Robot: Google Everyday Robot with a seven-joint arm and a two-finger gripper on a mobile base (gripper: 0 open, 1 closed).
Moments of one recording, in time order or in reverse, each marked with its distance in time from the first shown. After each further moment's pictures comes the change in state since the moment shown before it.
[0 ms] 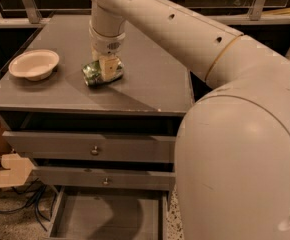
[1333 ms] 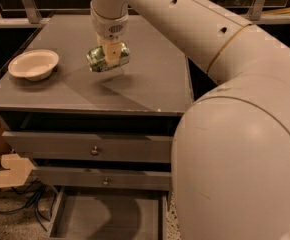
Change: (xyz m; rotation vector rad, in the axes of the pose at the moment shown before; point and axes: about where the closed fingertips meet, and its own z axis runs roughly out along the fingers) arm 0.015 -0.017 -0.045 0.060 0.079 0.037
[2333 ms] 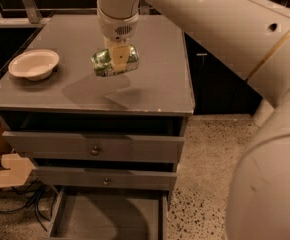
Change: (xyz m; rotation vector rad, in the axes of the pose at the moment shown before) arm -0.002 0.047 -0.044 -0.008 0.014 0.086
